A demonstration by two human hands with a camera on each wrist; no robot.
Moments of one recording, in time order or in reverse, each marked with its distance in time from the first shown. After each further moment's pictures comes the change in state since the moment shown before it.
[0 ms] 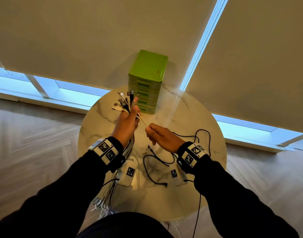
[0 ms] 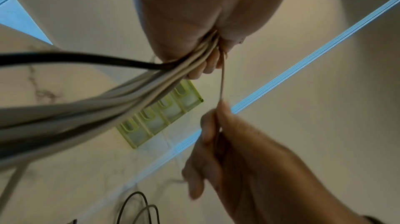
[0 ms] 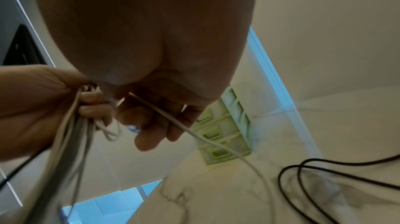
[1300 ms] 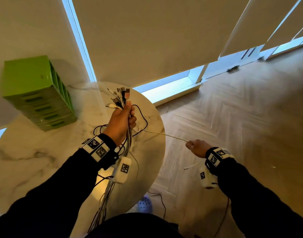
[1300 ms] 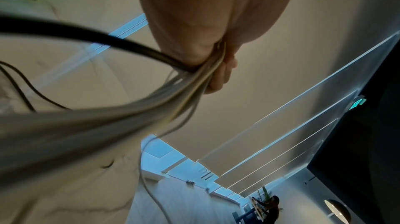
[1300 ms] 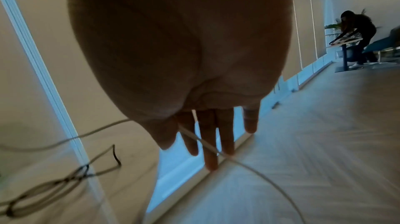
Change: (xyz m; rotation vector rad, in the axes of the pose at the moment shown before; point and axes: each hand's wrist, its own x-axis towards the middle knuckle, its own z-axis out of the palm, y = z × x) left_hand -0.065 -0.015 0.204 -0.113 -0.674 -0.282; right_hand -0.344 0.157 -0.020 -0.186 0.281 1.184
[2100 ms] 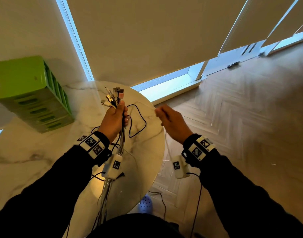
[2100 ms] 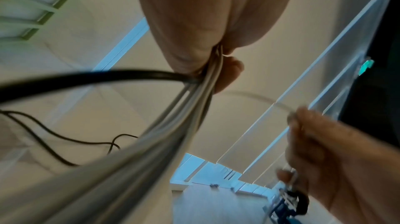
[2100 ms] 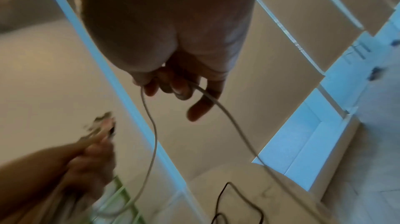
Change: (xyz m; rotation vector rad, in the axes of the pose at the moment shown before) left_hand 0.022 0.000 -0.014 0.222 0.079 -0.006; right_hand -0.041 -0.131 -0.062 0.597 0.526 -0.665
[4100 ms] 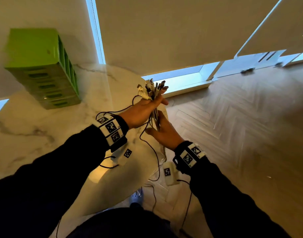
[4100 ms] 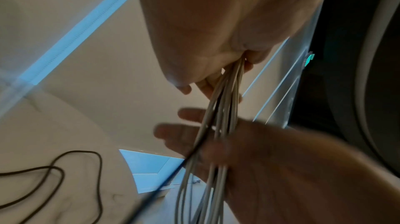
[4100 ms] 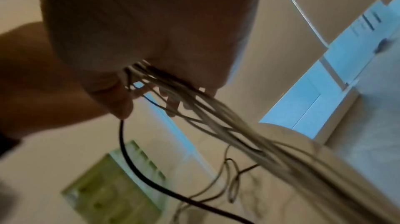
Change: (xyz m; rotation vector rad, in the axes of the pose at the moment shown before) left_hand -0.013 0.025 0.030 0.394 -0.436 0.094; right_hand -0.011 -0.003 0.052 0.179 -0.293 0.227
